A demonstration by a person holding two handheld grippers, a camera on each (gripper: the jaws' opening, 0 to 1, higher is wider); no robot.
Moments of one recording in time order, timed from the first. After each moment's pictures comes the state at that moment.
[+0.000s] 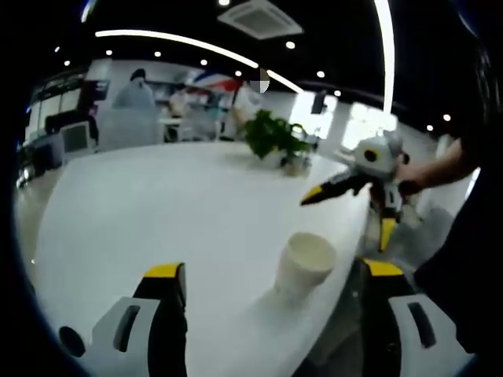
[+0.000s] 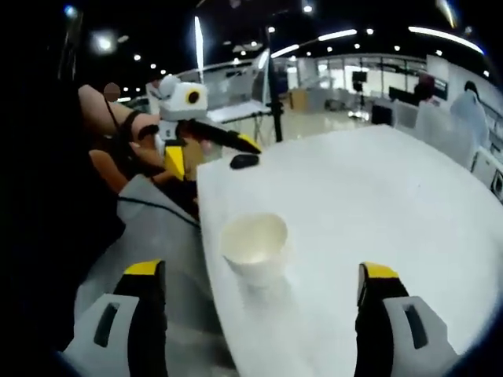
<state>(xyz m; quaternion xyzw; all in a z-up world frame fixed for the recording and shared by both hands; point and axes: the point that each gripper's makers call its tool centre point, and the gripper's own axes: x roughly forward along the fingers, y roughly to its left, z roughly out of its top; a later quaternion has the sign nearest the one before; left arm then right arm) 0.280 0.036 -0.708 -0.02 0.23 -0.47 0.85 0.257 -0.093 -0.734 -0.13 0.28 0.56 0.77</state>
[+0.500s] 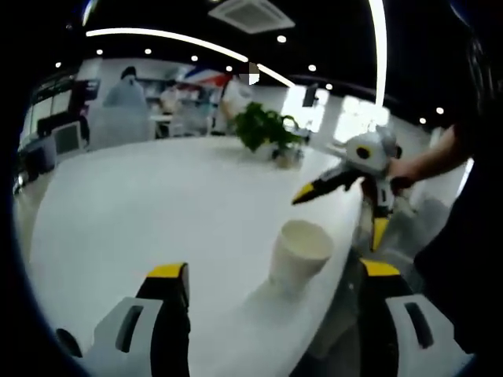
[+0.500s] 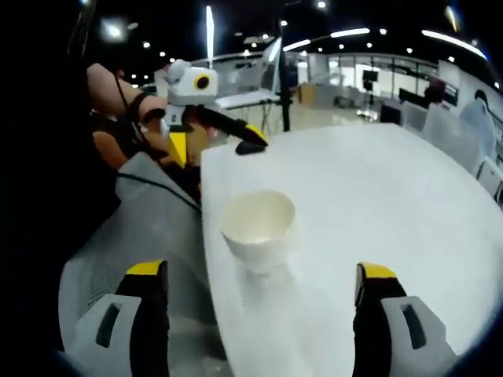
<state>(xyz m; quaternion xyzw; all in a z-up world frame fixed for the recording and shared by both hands) 0.271 0.030 -0.726 -0.01 0.24 -0.49 0.84 0.251 -0.096 -0.762 -0.16 0.29 0.57 0.75</state>
